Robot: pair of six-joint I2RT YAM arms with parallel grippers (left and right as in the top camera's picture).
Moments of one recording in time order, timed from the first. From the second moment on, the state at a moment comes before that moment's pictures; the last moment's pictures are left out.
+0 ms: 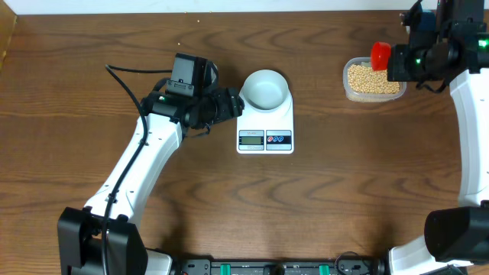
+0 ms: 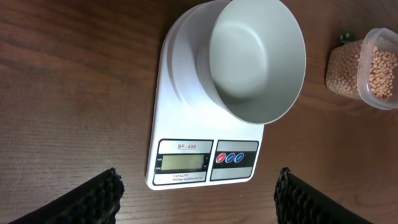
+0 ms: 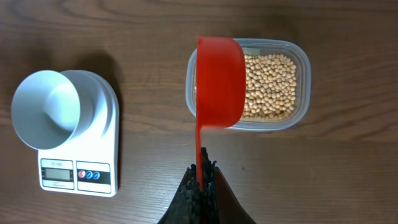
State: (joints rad) left arm -0.26 1.58 1.22 -0.68 0.31 -0.52; right arm -0.06 1.72 1.82 -1.16 -0.19 -0.04
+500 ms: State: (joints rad) left arm -0.26 1.58 1.22 -0.63 0.31 -0.56; right arm -0.07 1.72 1.81 -1.18 -0.04 -0.09
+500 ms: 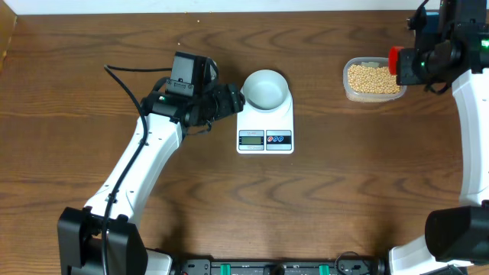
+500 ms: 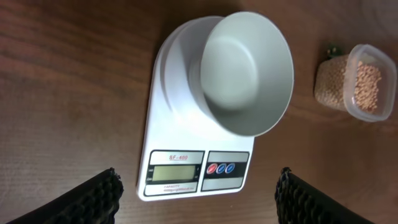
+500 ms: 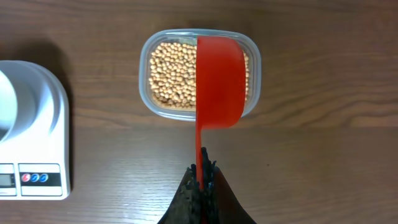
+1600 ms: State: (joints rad) left arm -0.26 1.65 1.22 -0.49 0.31 -0.56; right arm -0.14 1.80 1.54 -0.87 -0.12 -0.14
